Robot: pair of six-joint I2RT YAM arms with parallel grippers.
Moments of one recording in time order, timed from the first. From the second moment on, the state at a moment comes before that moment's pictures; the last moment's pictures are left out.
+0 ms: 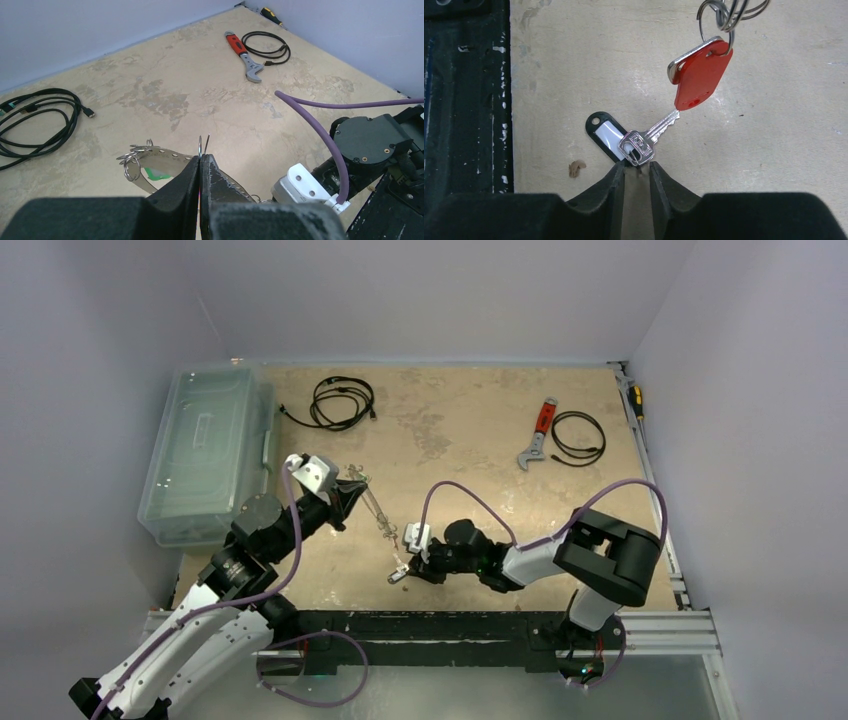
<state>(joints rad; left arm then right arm) -0.66 0.54 0.63 -0.14 0.05 -0.07 1.07 1.64 0.45 0.70 -0.28 -0.11</state>
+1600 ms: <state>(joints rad) -0.66 0.54 0.63 -0.14 0.10 -0.07 1.12 1.02 0.45 0.50 -0.25 0.05</state>
